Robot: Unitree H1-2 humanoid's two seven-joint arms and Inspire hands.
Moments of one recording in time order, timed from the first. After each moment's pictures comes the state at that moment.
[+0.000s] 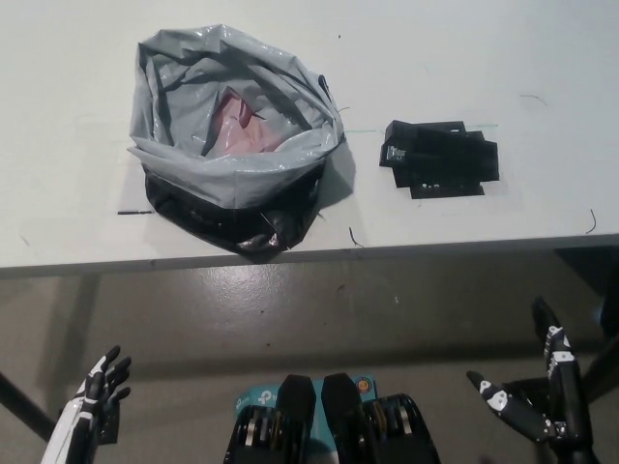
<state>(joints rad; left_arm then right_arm) 0.15 0.22 0.10 -0.05 -0.06 -0.04 -0.13 0.02 -0.07 0.02 0.23 -0.15 -0.42 -0.15</state>
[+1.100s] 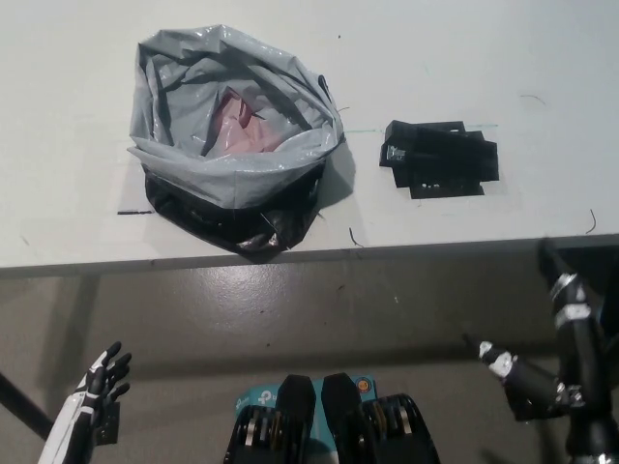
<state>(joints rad) 0.14 0.24 0.09 -0.04 -0.06 -0.03 -0.13 -0.01 -0.11 0.04 -0.10 -0.15 -0.39 -0.12</state>
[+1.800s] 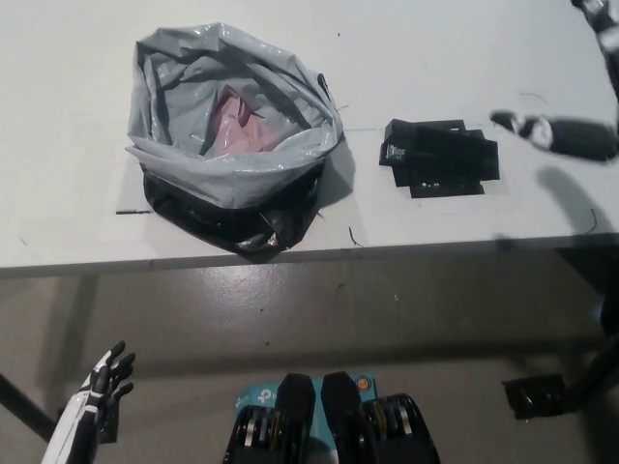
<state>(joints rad) 0.13 0.24 0.08 -0.03 -0.06 -0.03 -0.13 -0.66 -0.43 0.10 -0.09 -0.13 0.05 0.11</state>
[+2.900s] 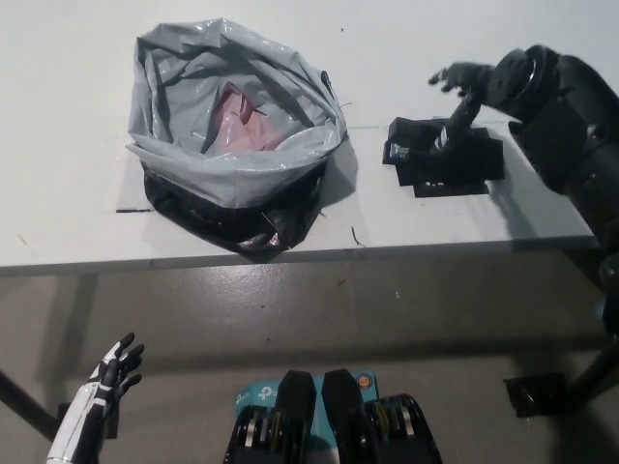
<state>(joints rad) 0.11 0.24 0.06 -0.04 -0.05 -0.03 -0.13 -1.32 -0.23 0.58 1.26 -0.34 0.29 0.43</state>
